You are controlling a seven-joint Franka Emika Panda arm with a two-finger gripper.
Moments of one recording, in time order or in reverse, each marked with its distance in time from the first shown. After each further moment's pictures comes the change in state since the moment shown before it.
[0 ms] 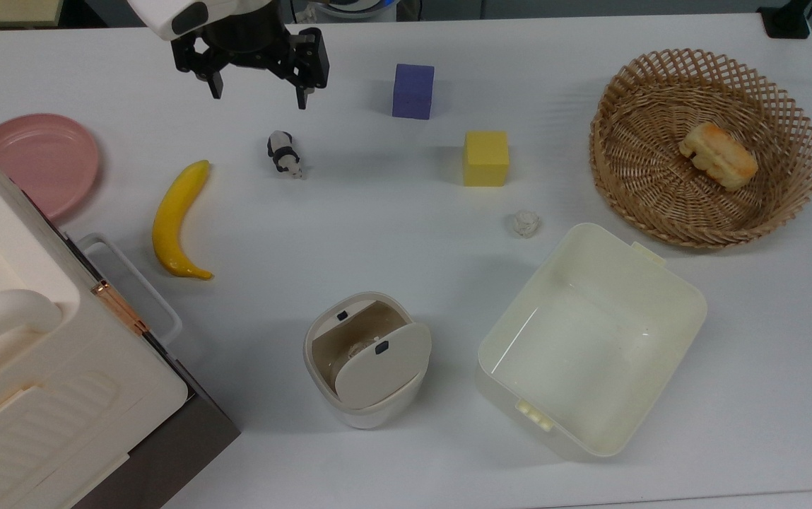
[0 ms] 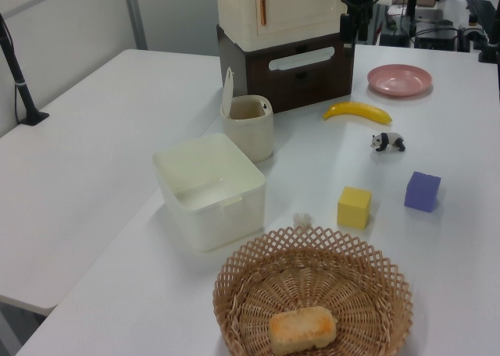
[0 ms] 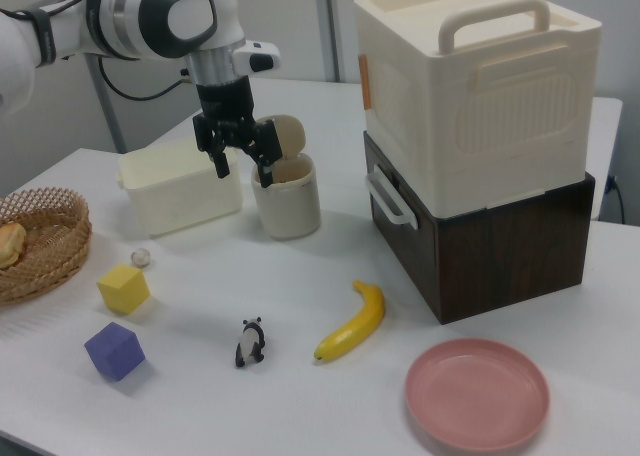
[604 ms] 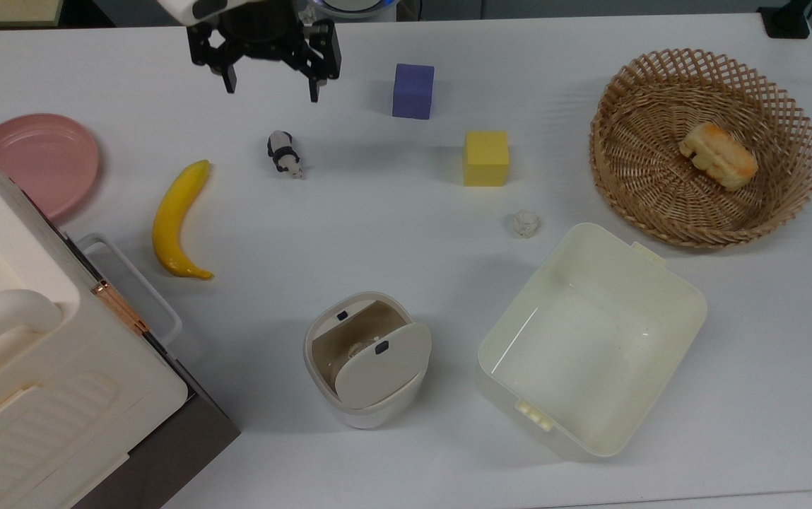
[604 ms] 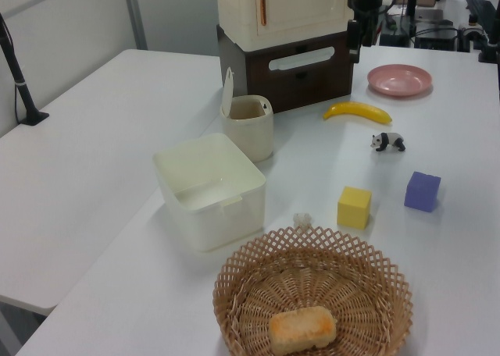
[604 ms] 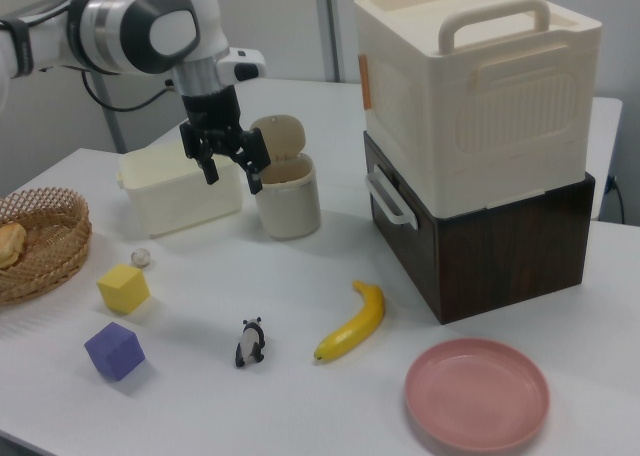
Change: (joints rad) arm 0.008 -0.104 0.010 -0.156 0.000 0.103 0.007
